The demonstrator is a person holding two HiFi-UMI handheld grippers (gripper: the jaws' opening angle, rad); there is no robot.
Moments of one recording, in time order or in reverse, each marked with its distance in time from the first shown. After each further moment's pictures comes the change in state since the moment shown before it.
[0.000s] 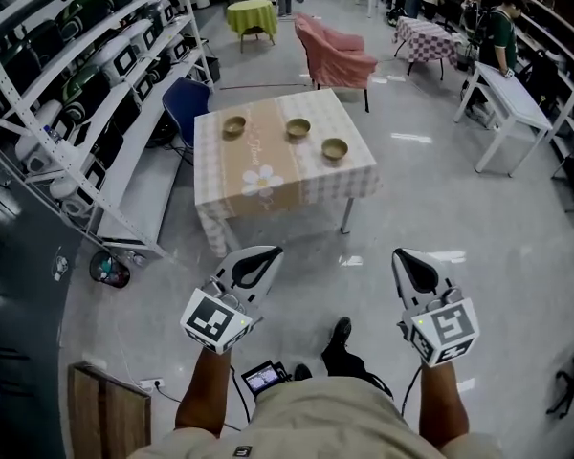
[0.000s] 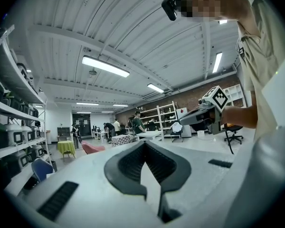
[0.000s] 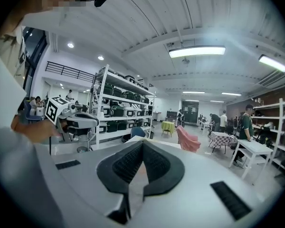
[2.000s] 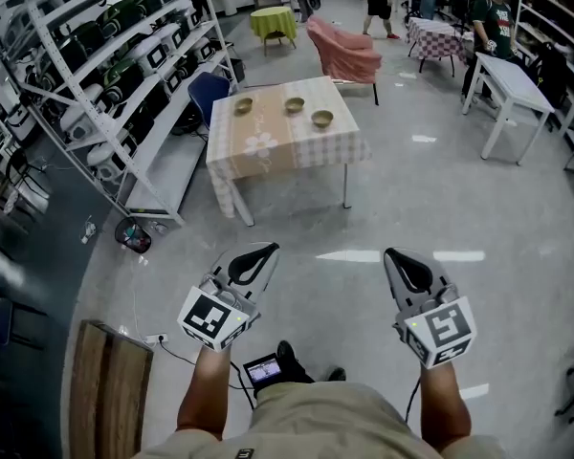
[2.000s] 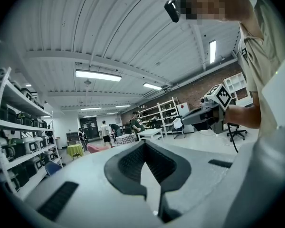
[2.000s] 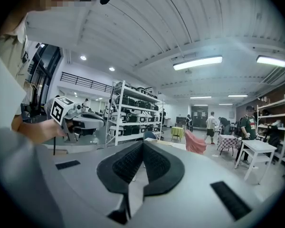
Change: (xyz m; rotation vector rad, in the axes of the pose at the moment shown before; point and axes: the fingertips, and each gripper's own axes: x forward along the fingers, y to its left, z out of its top) left arm -0.085 -0.316 0.065 0.079 0.044 0.107; right arm -0.316 0.036 -0.049 0.014 -0.097 0.136
